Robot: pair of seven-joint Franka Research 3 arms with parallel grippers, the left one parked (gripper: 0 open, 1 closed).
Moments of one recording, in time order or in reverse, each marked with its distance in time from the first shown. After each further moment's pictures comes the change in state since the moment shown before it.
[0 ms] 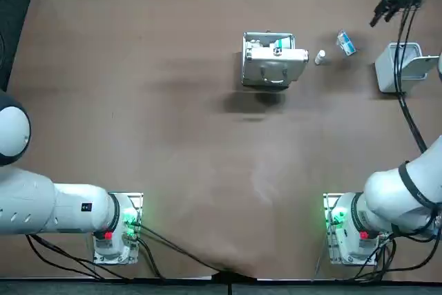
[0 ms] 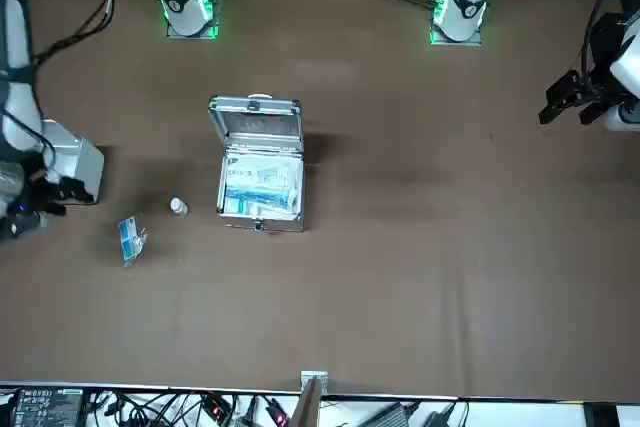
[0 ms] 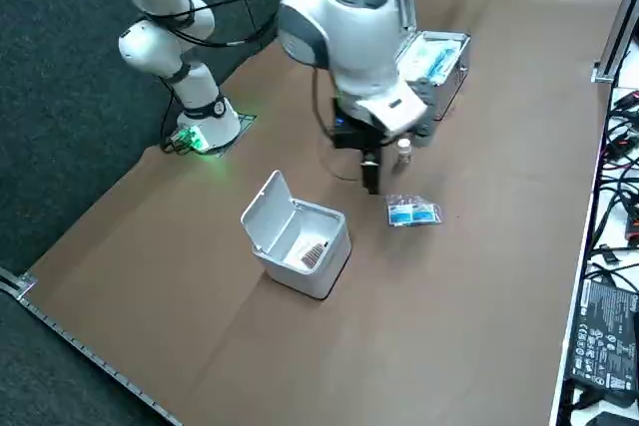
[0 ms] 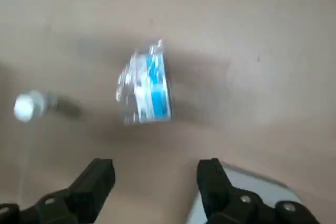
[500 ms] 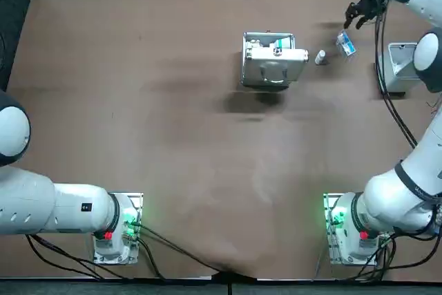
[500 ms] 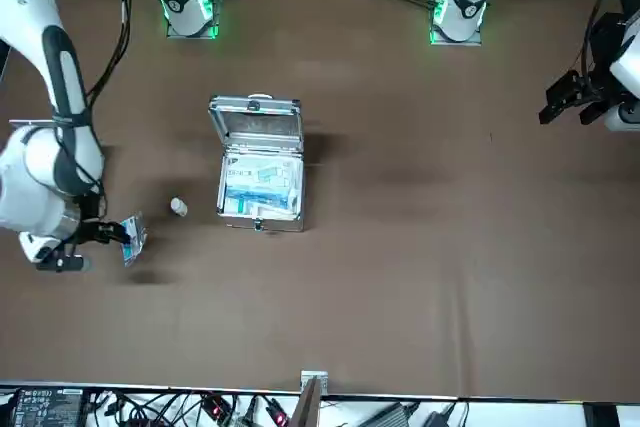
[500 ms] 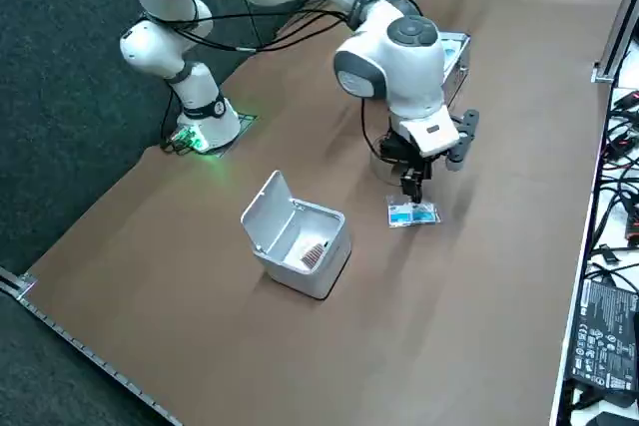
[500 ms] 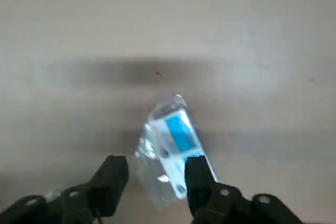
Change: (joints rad) arm 0.109 0.158 0.002 0.011 0.002 0.231 0.388
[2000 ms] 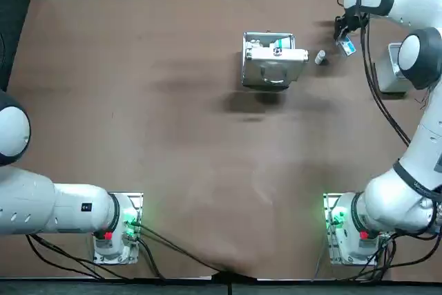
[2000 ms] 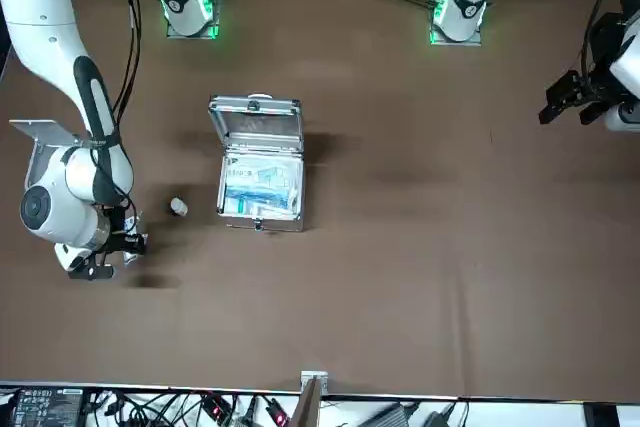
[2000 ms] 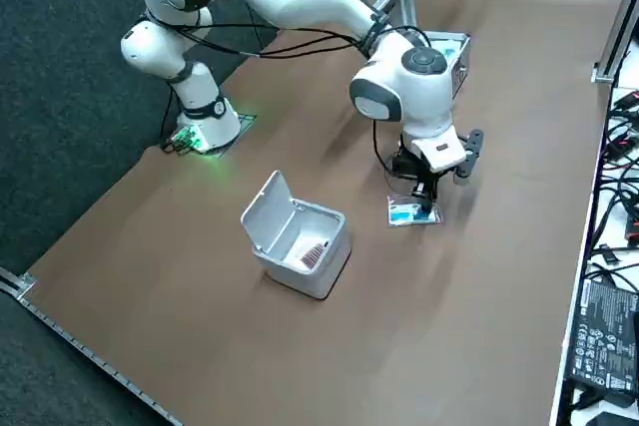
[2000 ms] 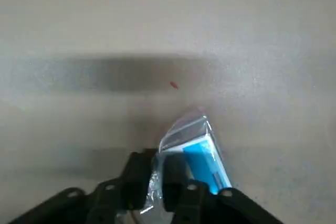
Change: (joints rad) arm 0.054 0.119 -0.006 0.005 -0.033 0.135 0.065
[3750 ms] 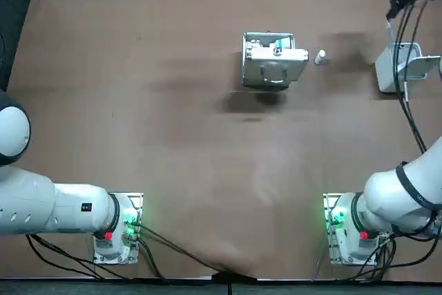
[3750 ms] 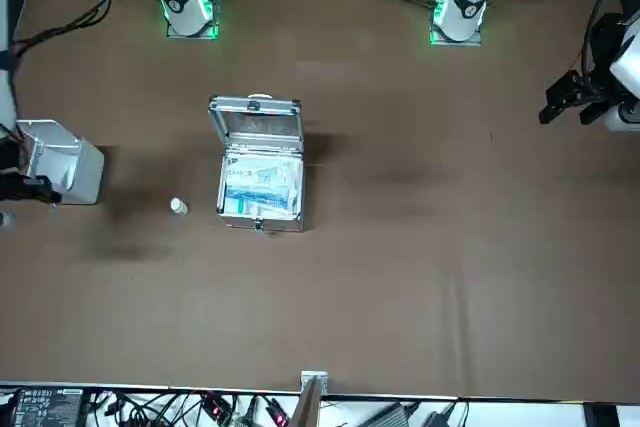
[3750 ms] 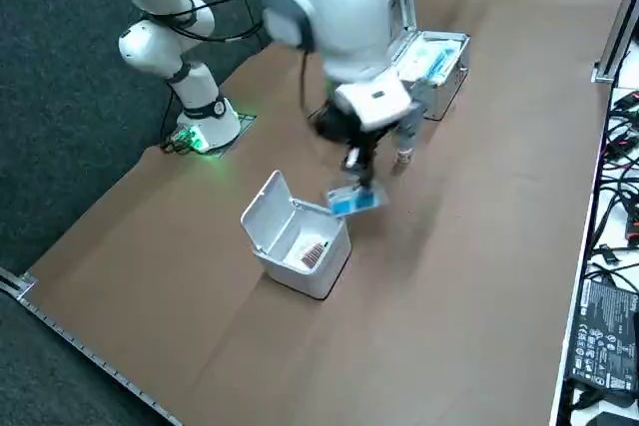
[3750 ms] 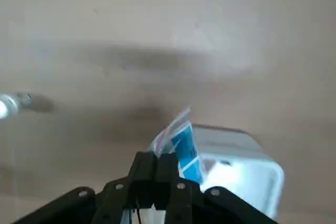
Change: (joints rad) arm -0.163 -0.311 -0.048 0.046 -0.019 -0.448 -0.285
